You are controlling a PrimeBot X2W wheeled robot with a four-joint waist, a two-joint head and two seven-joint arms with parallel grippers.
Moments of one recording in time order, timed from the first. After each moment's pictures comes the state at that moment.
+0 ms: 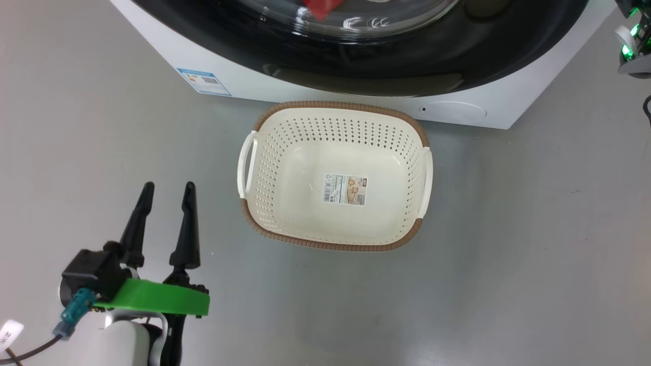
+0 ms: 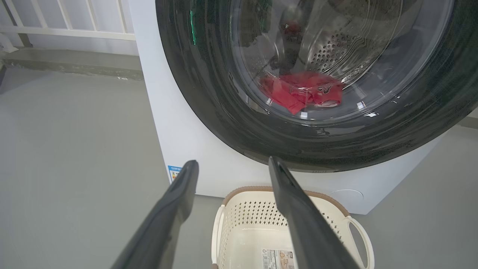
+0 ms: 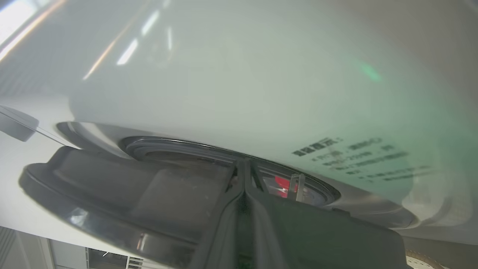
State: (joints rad) left arm -0.28 0.04 -0.11 0.19 -0.31 -0.13 -0.25; right arm -1.09 -0.46 0.21 0.60 1.62 0.13 0.43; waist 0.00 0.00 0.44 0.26
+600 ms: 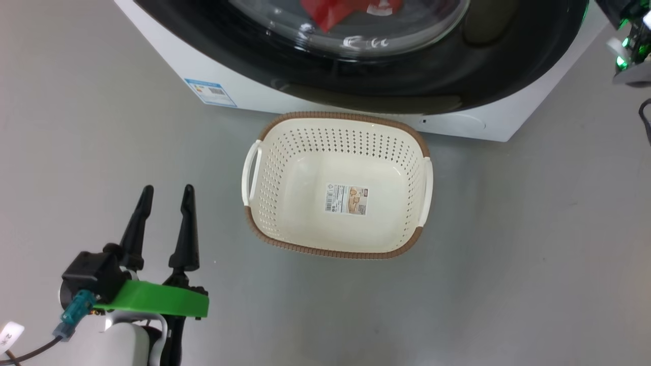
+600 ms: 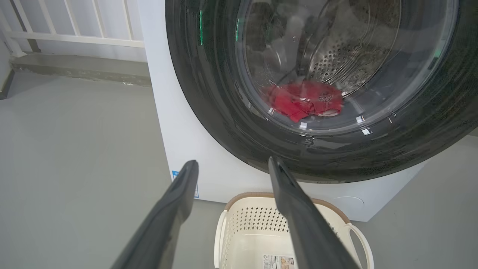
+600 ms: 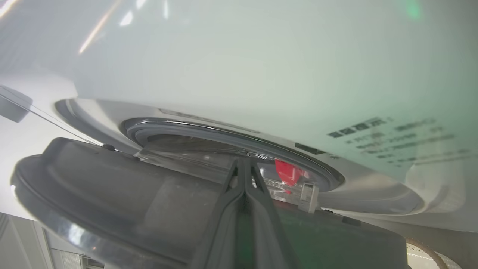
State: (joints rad) left arm -0.27 0.03 -0.10 0.20 -0.31 -0.13 -0.25; right arm -1.10 -0.46 0.24 0.64 1.60 0.13 0.49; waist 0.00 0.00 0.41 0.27
